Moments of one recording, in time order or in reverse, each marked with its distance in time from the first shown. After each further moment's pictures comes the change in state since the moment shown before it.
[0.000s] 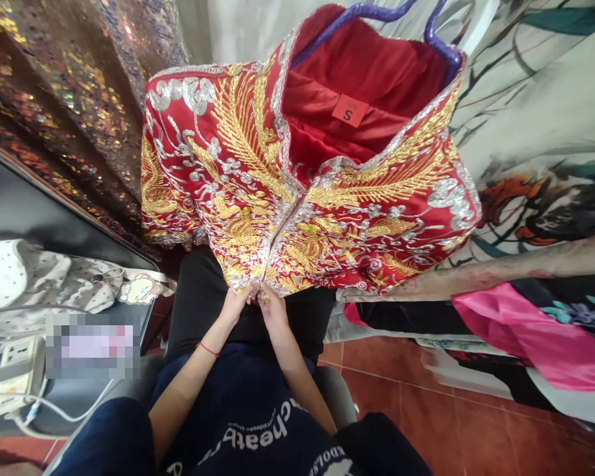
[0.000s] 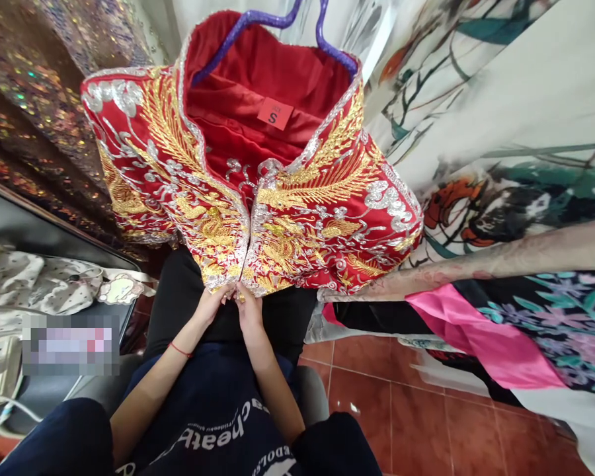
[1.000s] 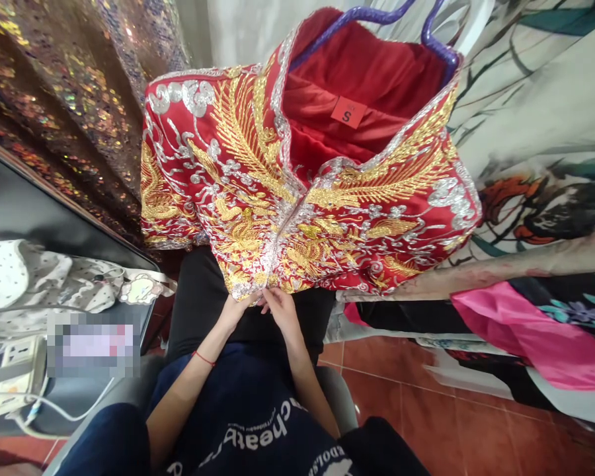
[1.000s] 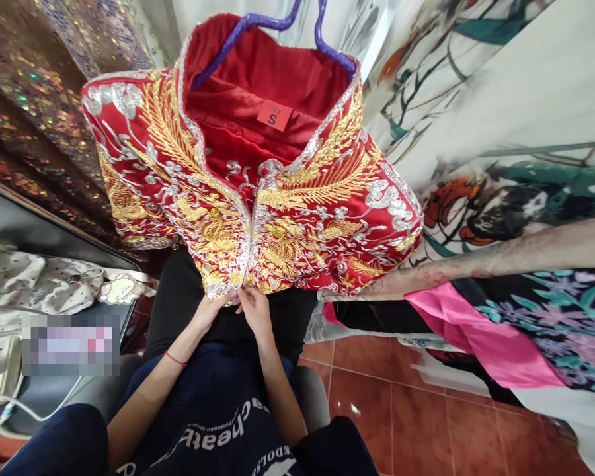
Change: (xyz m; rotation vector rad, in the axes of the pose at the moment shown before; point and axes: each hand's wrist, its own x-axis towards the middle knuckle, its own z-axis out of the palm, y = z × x) left_hand -0.028 0.013 0.002 0.058 -0.044 0.003; right_hand -0.026 -0.045 -0.016 -0.537 -0.212 -0.144
